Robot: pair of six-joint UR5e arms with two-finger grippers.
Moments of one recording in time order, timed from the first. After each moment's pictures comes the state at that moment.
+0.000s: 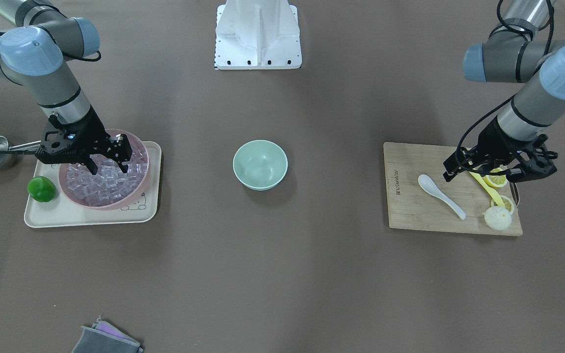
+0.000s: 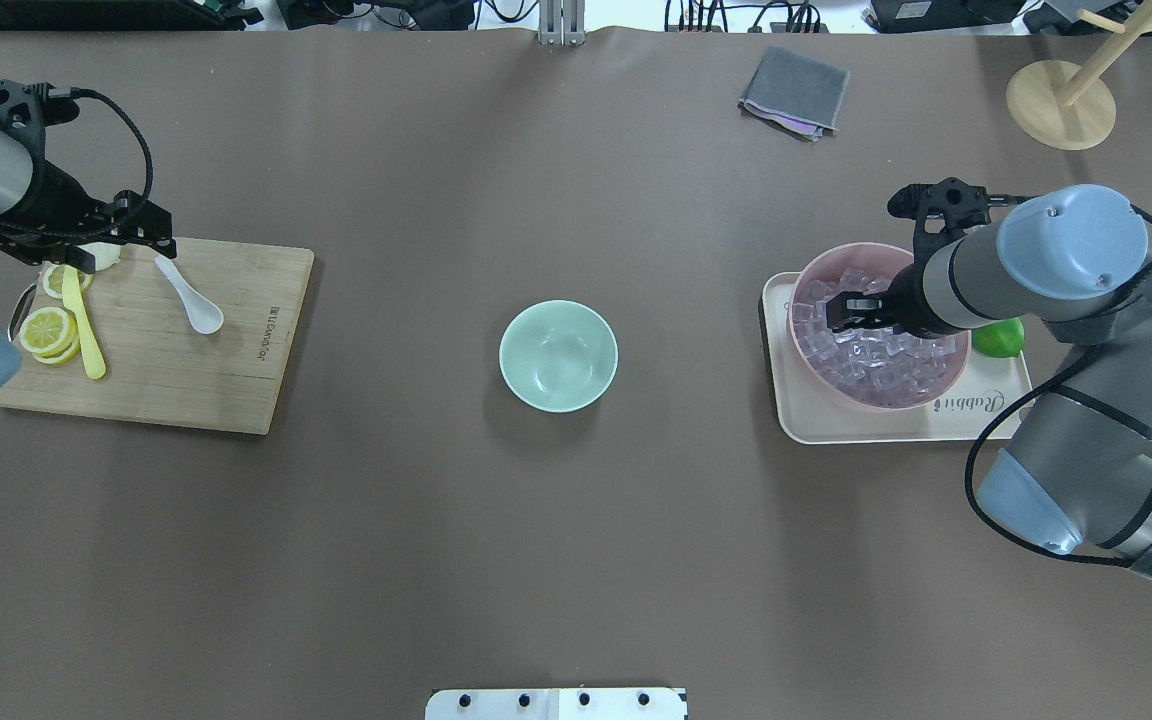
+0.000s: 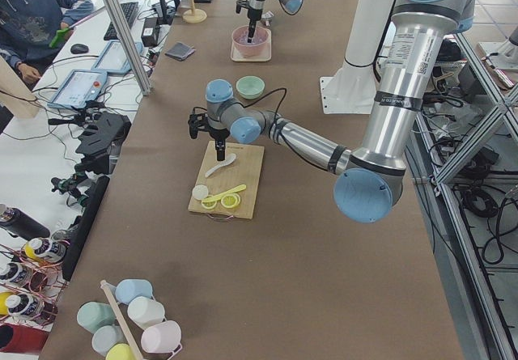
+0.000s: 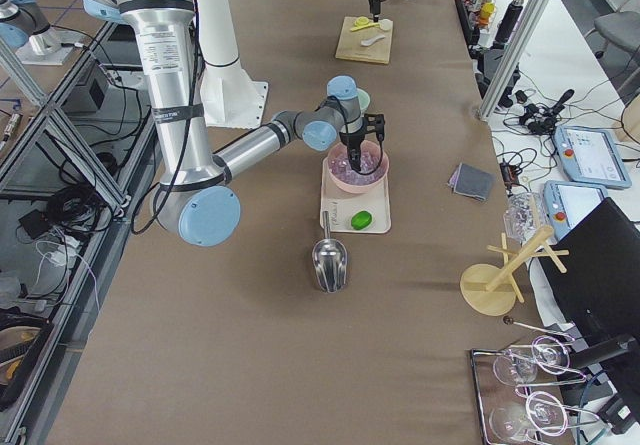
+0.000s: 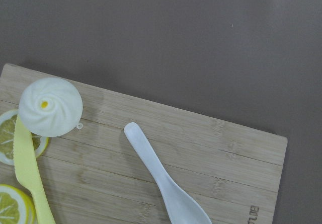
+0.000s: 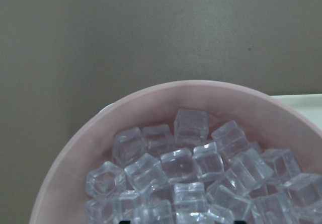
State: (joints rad) left arm -1.01 -1.80 -1.71 -1.90 -2.18 -1.00; right arm 0.74 -1.38 1.84 -1.23 1.88 1.07
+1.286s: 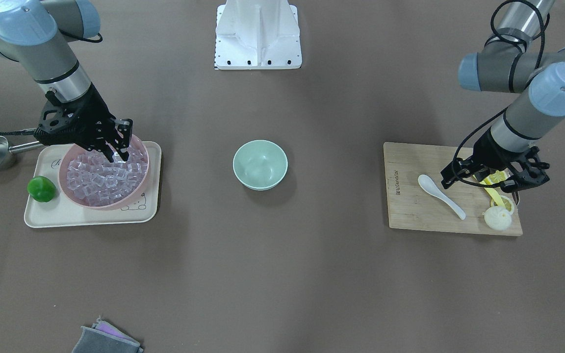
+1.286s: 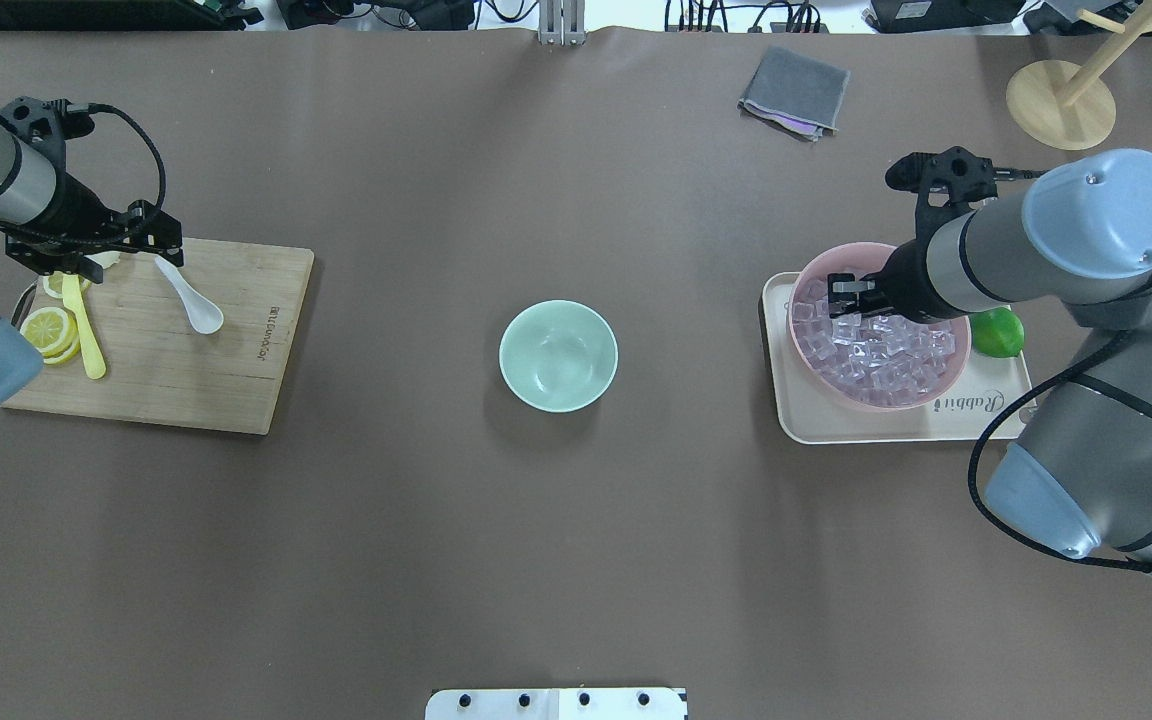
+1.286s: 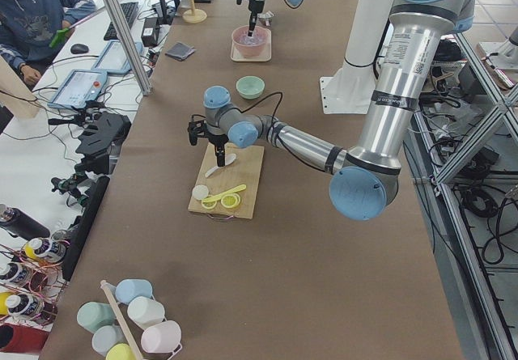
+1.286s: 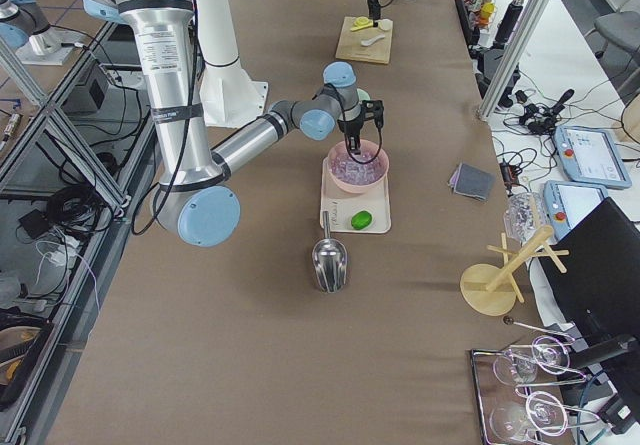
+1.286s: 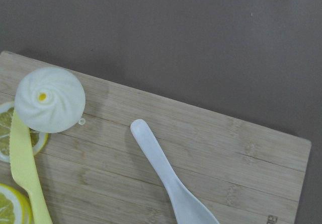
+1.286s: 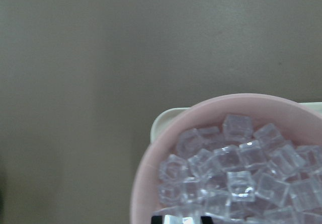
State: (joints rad) left arm -0.99 -1.82 -1.63 -1.90 -2.15 -1.04; right arm 0.75 -1.32 1.97 -1.32 1.91 1.12
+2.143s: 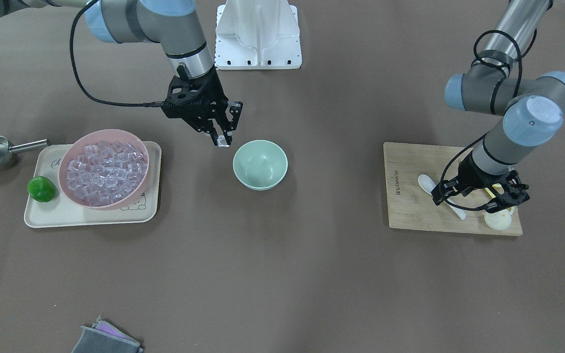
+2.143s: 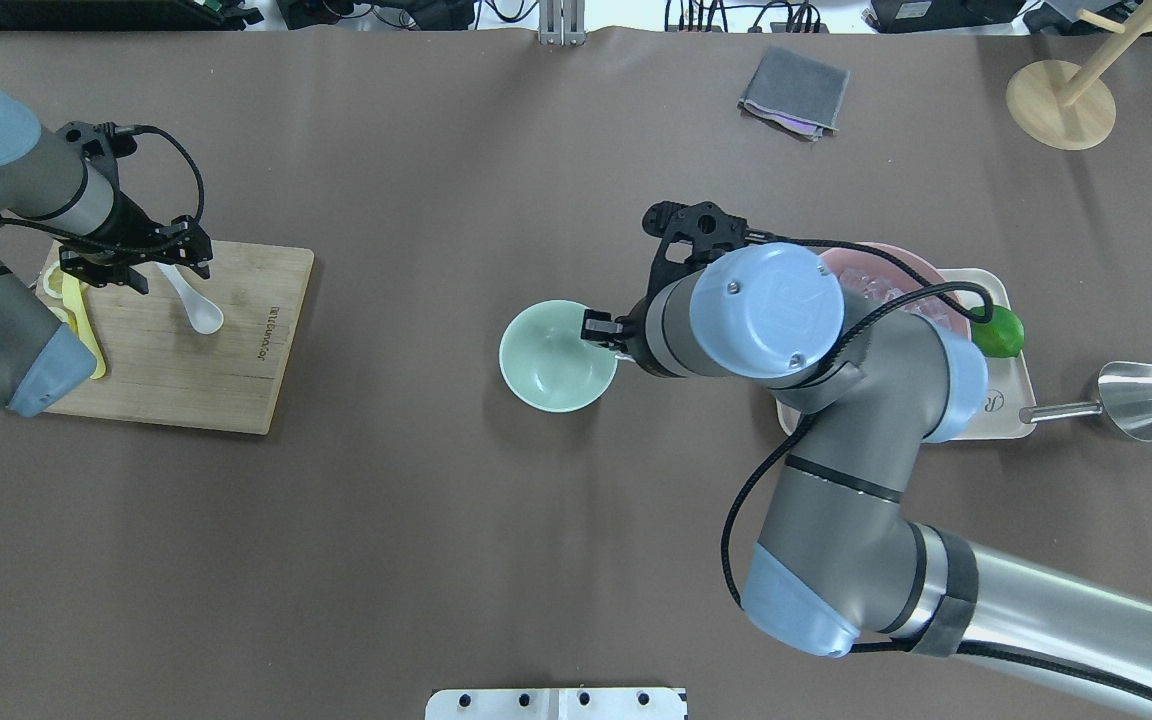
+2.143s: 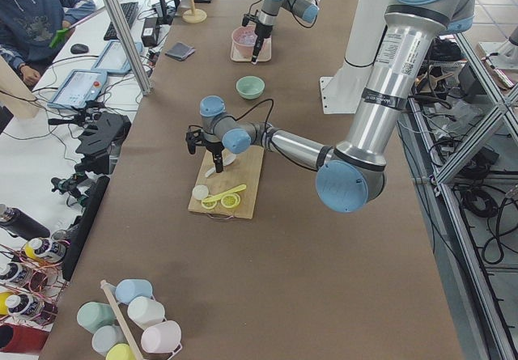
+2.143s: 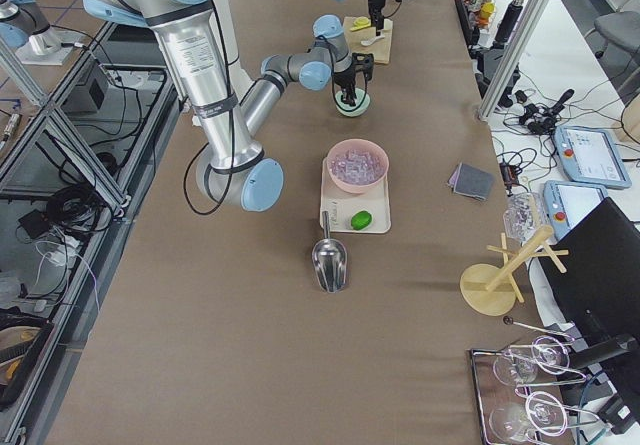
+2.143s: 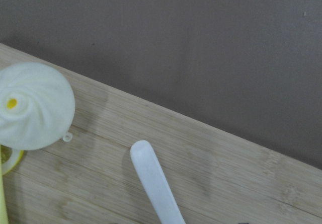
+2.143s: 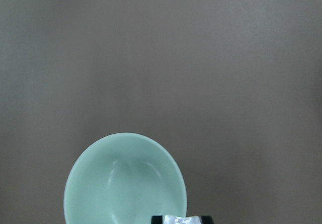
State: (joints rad) left arm -0.94 -1.90 -1.47 -1.96 -2.12 -1.12; right arm 0.47 -0.98 1.83 -1.43 1.64 1.42
